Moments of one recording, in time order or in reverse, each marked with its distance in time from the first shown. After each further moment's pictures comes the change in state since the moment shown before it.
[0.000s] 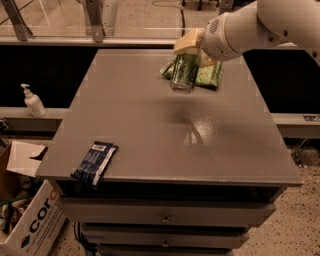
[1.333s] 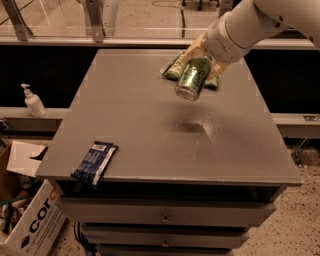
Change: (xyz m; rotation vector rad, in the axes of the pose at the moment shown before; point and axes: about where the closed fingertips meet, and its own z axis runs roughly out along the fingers) arm -0.023 0.025 -0.016 -0.243 -0.101 0.289
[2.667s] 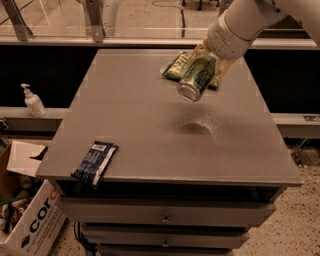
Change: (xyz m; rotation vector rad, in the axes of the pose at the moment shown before) arm 0.000 0.017 -0.007 -0.140 -0.064 0.176
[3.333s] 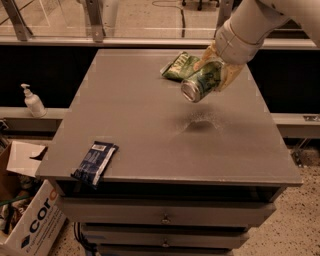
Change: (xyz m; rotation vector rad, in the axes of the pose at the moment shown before) arm 0.006 0.030 0.006 -0.100 0.009 0.311
